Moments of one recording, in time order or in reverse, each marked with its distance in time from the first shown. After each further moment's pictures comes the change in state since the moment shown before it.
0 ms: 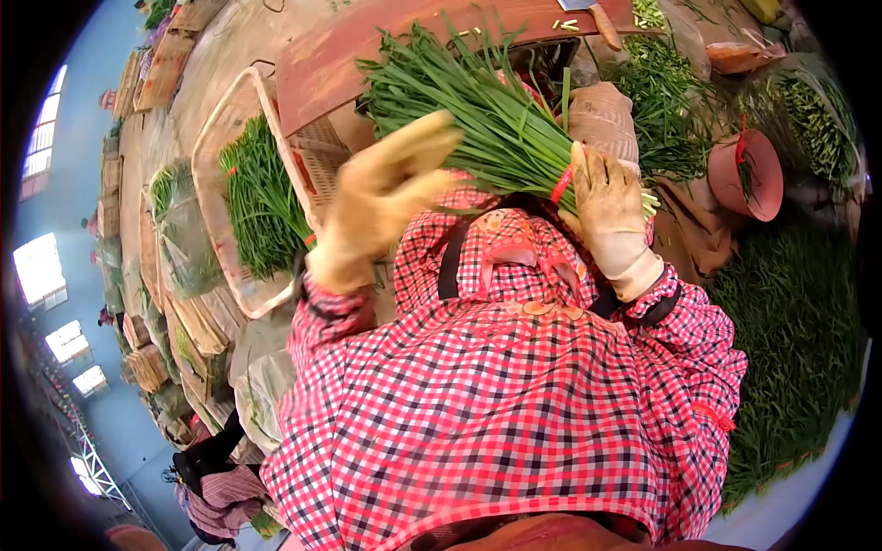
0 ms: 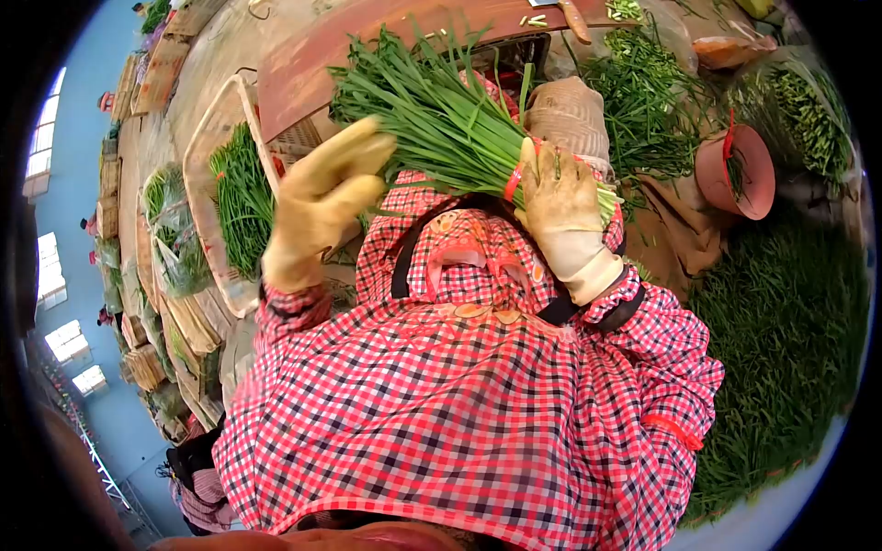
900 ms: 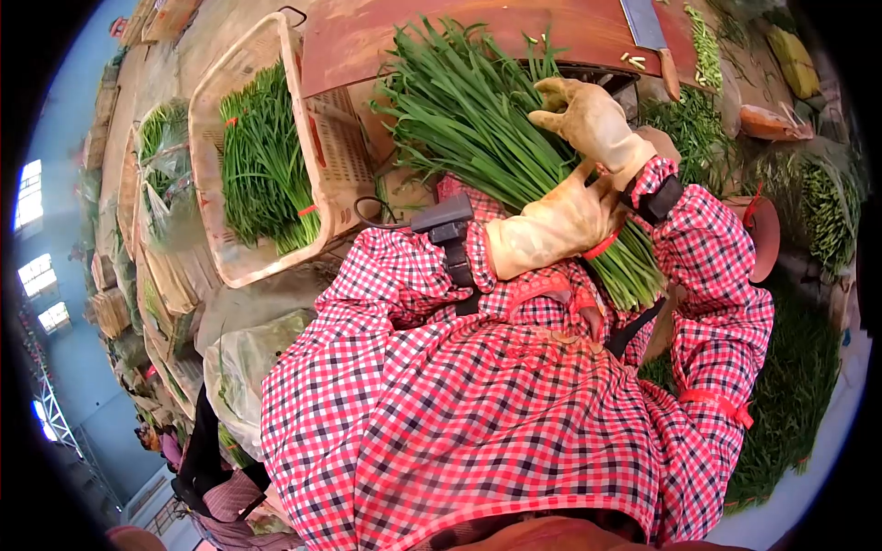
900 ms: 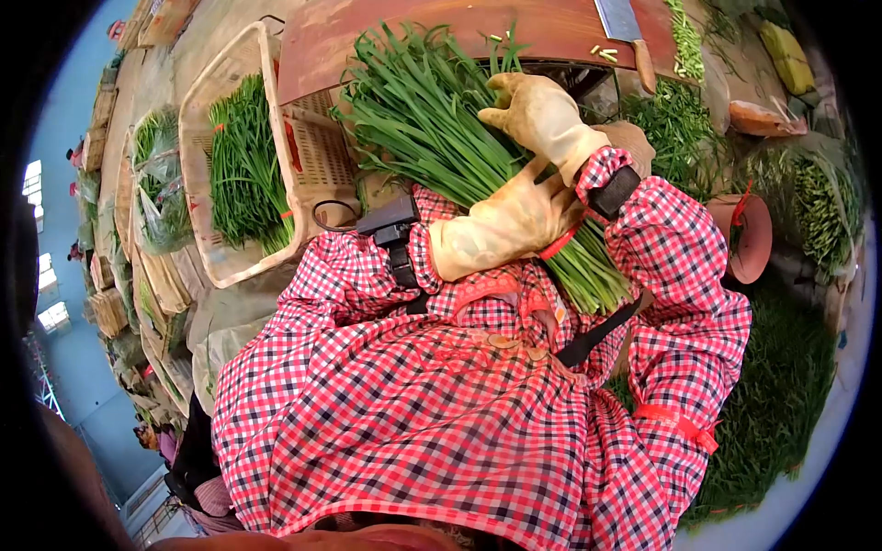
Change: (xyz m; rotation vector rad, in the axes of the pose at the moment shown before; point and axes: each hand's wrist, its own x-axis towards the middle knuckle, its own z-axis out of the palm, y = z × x) left_hand 0.046 -0.057 0.137 1.030 -0.231 0.690; right_hand 0.190 0.000 0.003 0.915 -0.300 0.005
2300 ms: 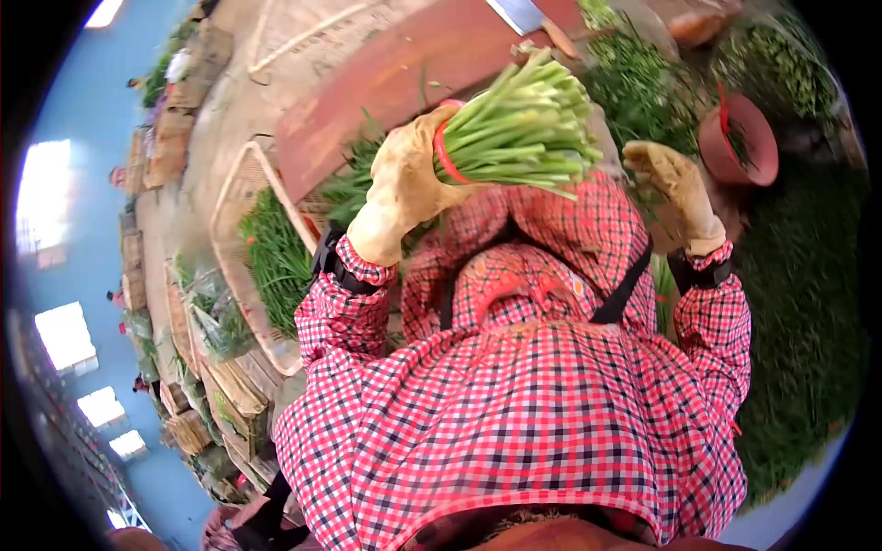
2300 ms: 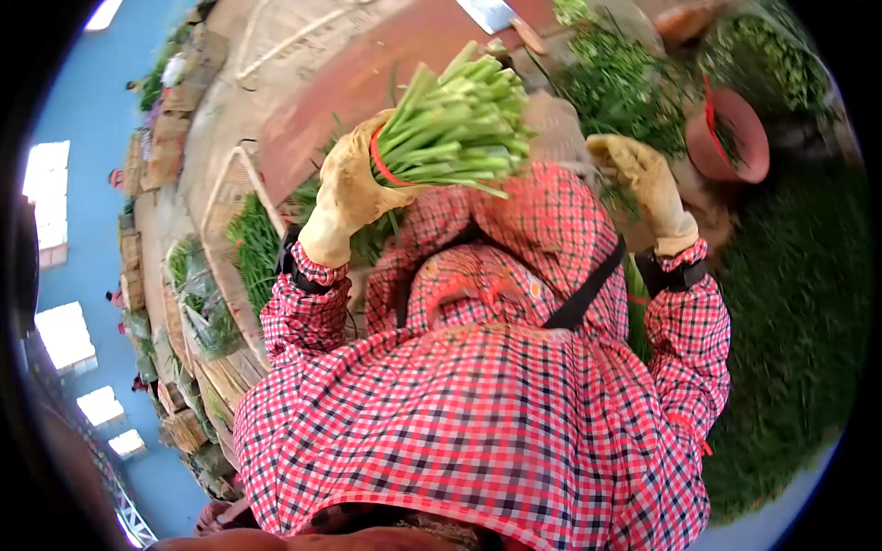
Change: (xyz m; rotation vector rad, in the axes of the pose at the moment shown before) left_hand 0.002 -0.088 -0.059 -0.647 -0.105 -0.533; right_hand -0.225 0.142 -0.062 0.839 0.340 0.318
